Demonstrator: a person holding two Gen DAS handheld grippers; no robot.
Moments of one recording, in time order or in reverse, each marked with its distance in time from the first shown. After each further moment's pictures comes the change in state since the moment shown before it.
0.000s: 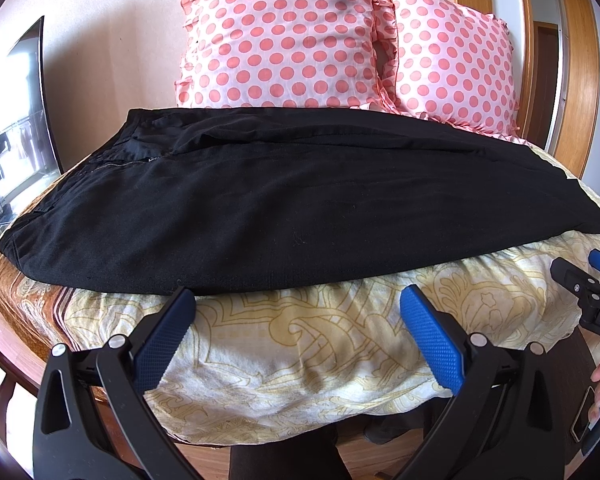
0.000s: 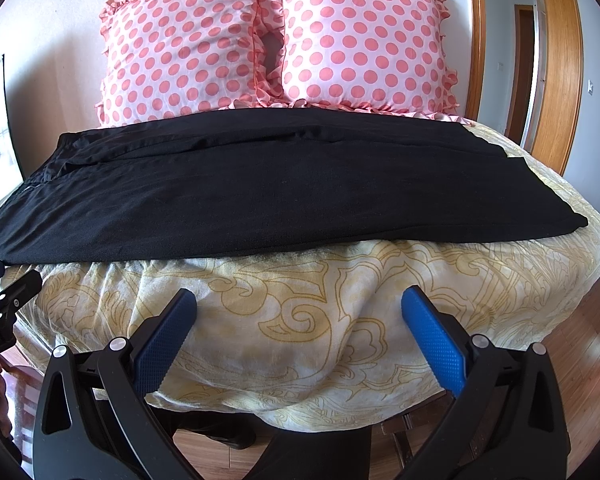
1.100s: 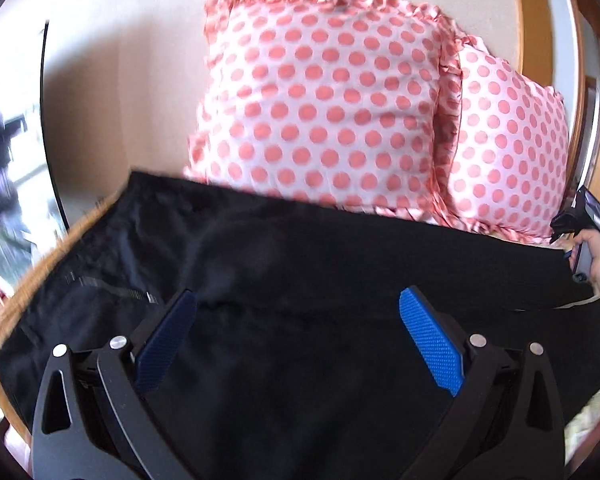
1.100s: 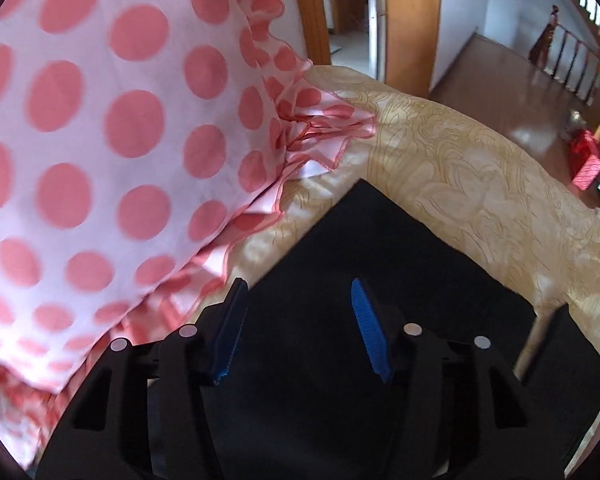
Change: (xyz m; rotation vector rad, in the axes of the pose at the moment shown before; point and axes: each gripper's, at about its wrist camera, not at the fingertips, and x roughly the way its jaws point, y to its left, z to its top) left arm 0.058 0.043 0.156 -0.109 -0.107 0.053; right arm 0.308 -0.233 0.282 0.682 0.331 -0.461
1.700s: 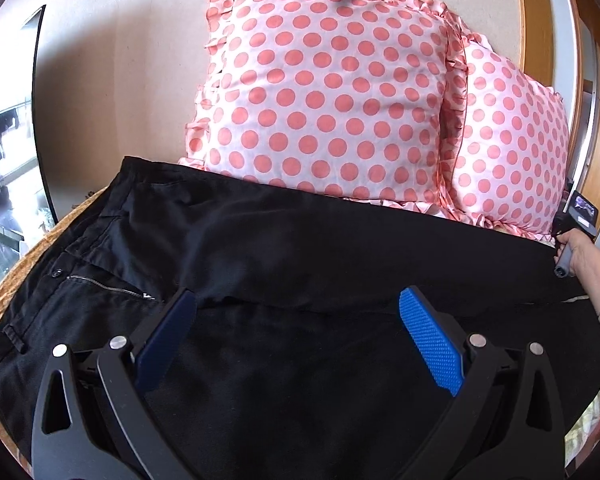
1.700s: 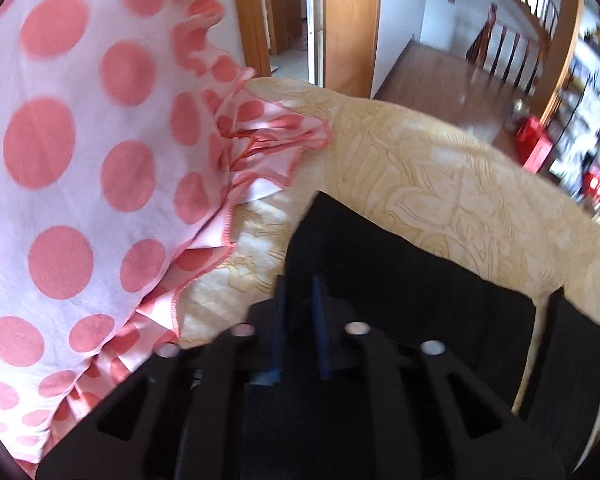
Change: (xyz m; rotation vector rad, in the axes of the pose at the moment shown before) left arm 0.025 0.028 -0.006 -0.034 0.044 -0.052; right arm 0.021 -0.007 -0.013 0.148 -0.076 -0.133
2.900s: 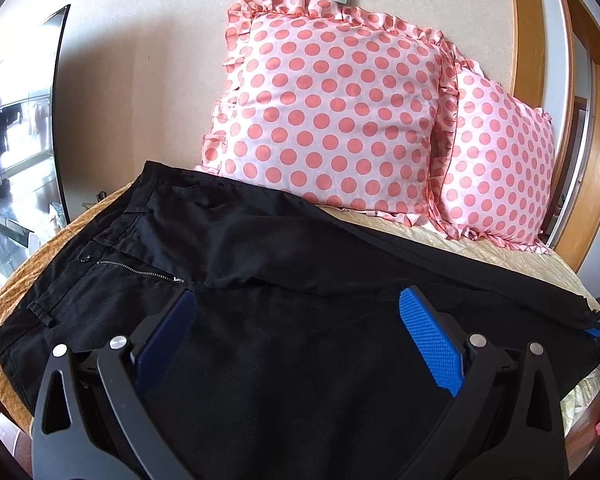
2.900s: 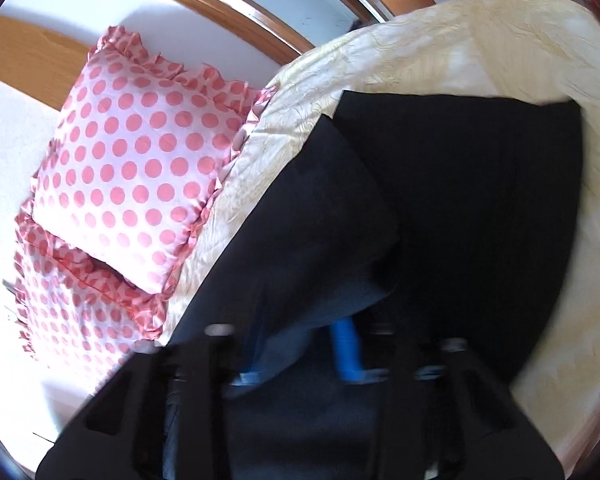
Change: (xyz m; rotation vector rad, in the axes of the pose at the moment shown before) left arm -0.049 0.014 -0.015 -0.044 -0.047 -0.027; right arm -0.083 -0.252 -0.113 0.198 0.110 0.742
